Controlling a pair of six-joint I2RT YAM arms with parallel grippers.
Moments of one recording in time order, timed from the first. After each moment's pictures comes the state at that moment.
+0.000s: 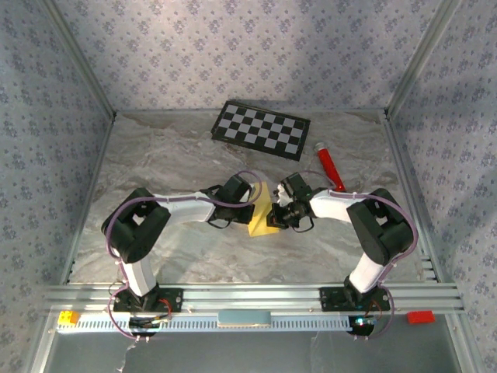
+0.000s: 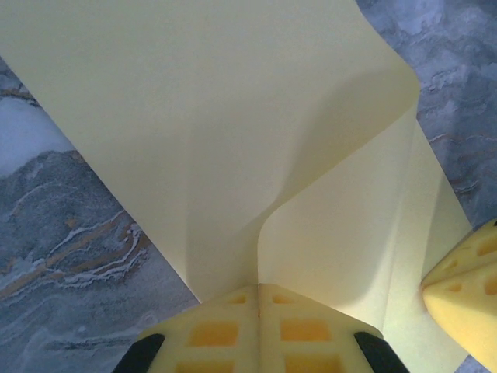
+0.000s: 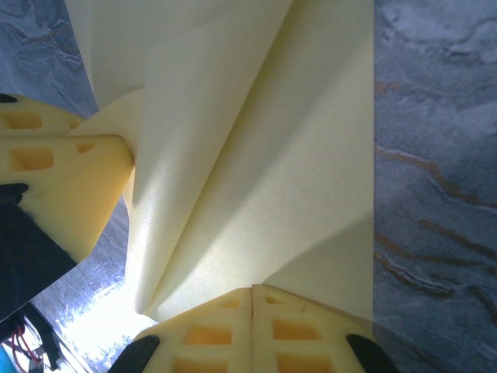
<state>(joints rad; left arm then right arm) -0.81 1.78 0.95 -0.19 0.12 -0.49 0.55 1.68 0.79 -0.26 -0.52 0.59</state>
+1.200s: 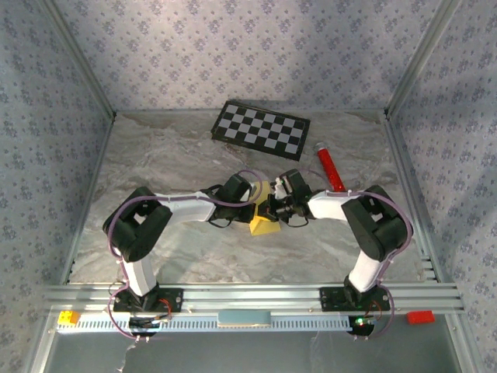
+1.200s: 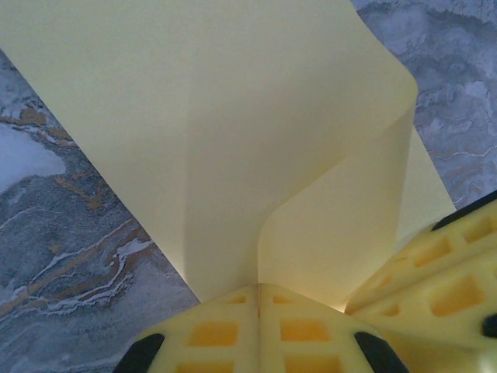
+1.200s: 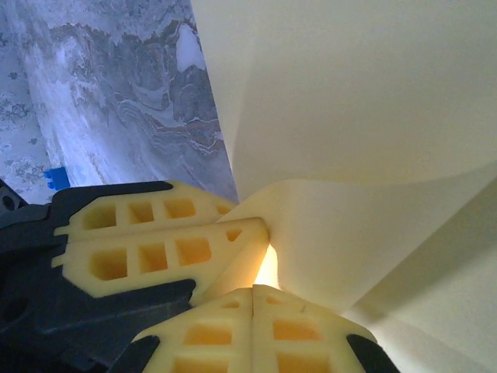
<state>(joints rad) -0.80 1.79 0.95 -0.16 0.14 -0.50 0.55 1.73 0.77 0.05 -0.63 0.85</state>
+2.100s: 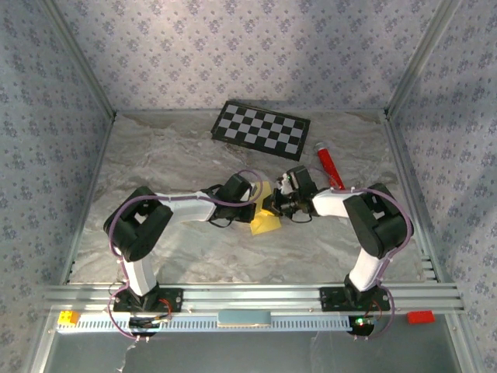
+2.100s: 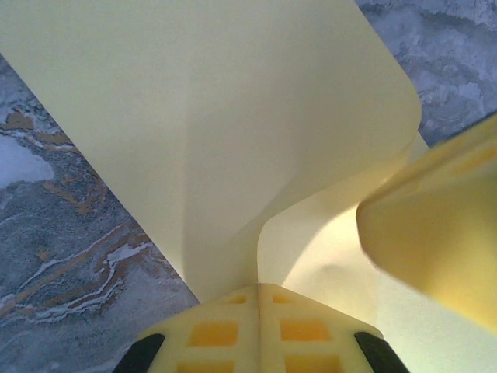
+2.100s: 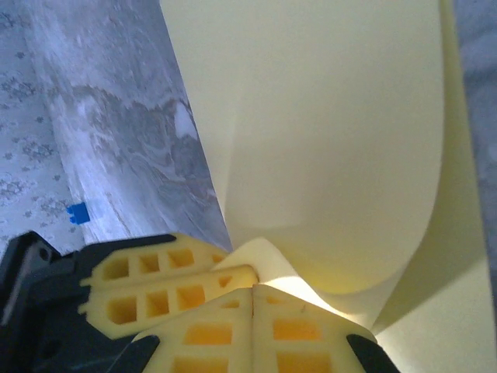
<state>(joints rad) -0.80 1.80 0.95 -0.15 0.15 -0.50 0.47 1.74 0.77 0.10 -0.64 0.87</state>
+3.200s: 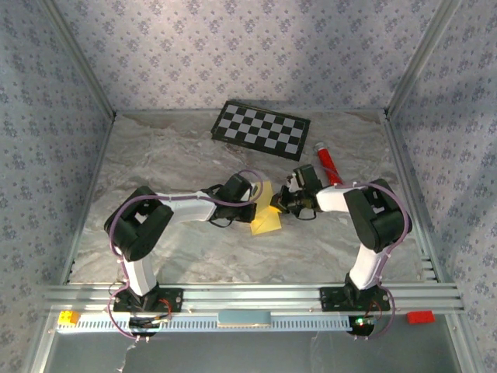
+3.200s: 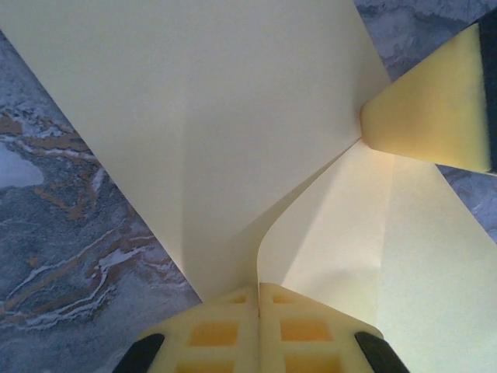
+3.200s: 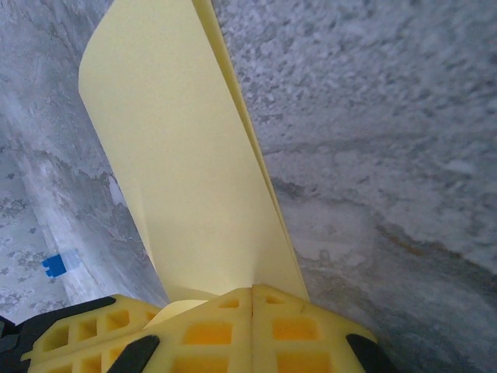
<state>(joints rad) -0.80 1.80 0.95 -0.15 0.15 -0.50 0.39 1.78 0.78 0.06 -0.58 0.87</state>
